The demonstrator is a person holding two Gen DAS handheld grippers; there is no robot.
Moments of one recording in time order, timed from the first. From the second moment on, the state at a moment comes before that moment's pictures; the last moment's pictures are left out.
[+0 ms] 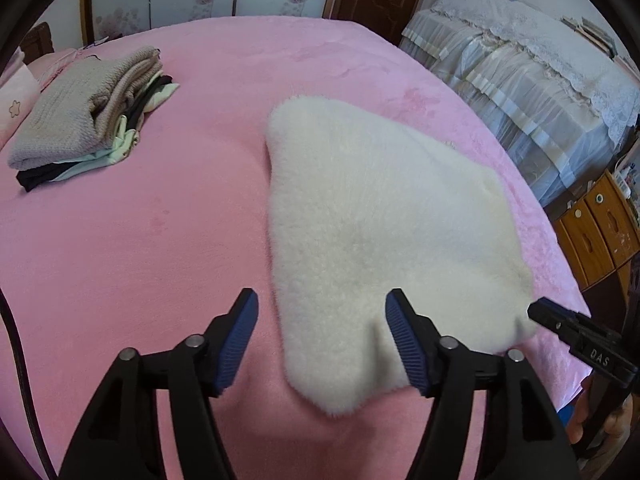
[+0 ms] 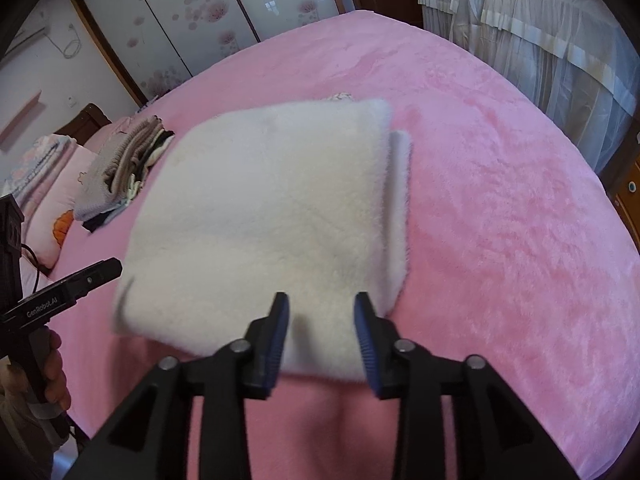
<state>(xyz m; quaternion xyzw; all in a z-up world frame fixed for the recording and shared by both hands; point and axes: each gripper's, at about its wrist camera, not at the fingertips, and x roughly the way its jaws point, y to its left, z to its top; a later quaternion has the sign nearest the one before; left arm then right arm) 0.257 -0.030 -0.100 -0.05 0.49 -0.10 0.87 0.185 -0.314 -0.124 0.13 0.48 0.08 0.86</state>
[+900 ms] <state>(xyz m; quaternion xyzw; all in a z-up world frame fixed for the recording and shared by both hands) 0.305 -0.018 -0.004 -0.09 0.51 -0.20 0.83 0.213 -0.325 -0.007 0.06 0.42 0.15 0.89</state>
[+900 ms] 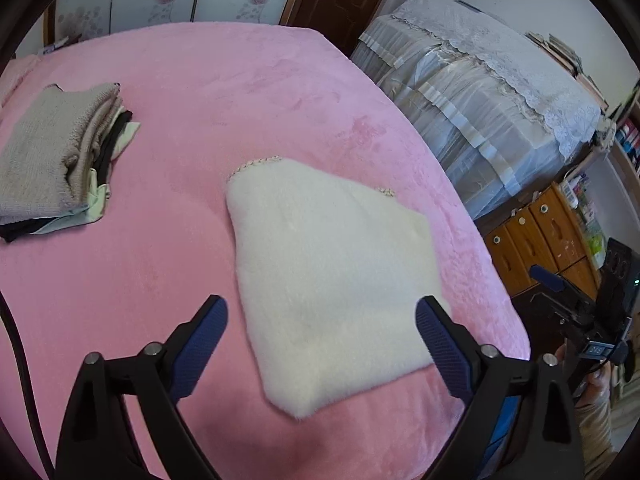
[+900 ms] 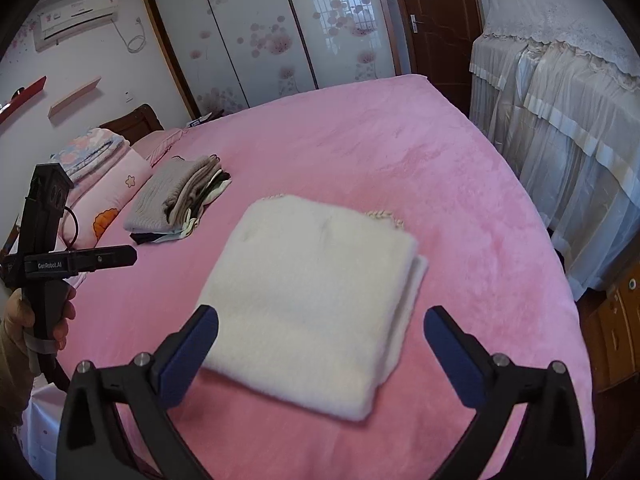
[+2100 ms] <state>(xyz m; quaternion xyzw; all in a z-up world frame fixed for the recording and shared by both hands) 0.385 -0.034 -0.238 -0.21 0.63 -0.33 0.67 0.335 -0.335 -0.226 0.25 0.58 0.28 0.72</state>
